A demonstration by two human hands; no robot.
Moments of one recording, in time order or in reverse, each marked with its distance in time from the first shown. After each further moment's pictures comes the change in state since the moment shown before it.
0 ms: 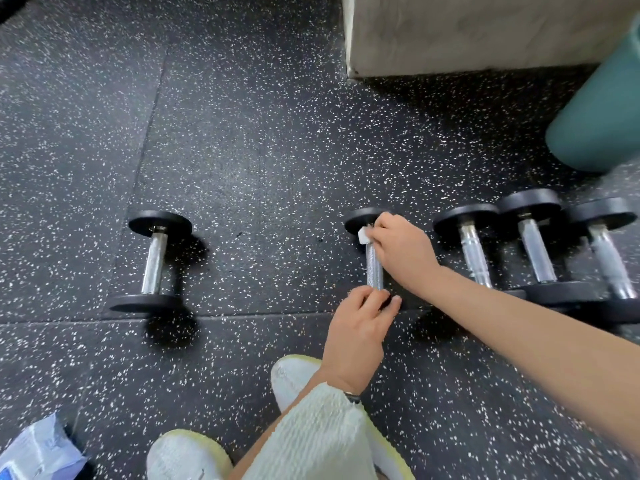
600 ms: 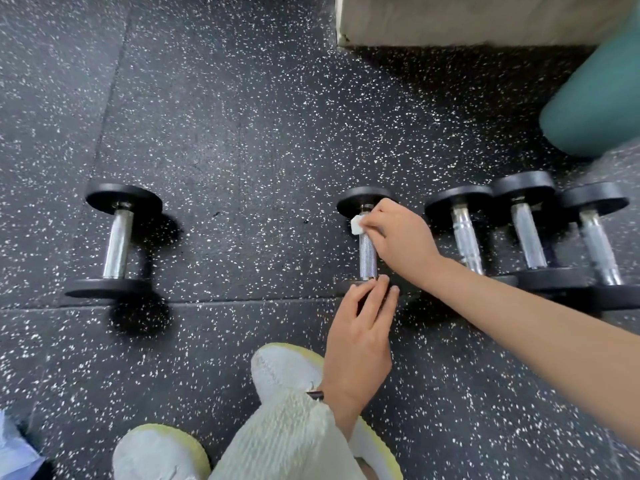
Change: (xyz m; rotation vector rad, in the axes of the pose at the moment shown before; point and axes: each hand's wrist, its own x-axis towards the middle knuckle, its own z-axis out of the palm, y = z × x) left_hand -0.019 0.032 0.014 -0.043 -0.037 -0.116; right_hand -0.012 0.008 -0.006 0.163 -0.065 0.052
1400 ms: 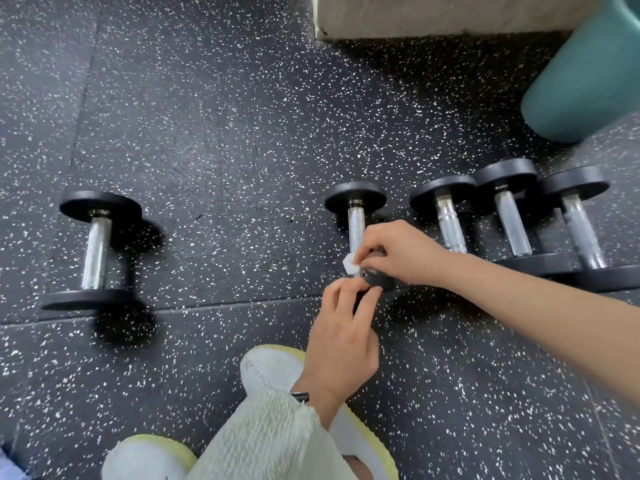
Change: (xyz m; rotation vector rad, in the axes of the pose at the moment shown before) left_hand 0.002 -0.006 -0.011 -0.110 -0.005 -0.026; right_hand -0.023 0.008 -0.033 0.221 -0.404 -0.011
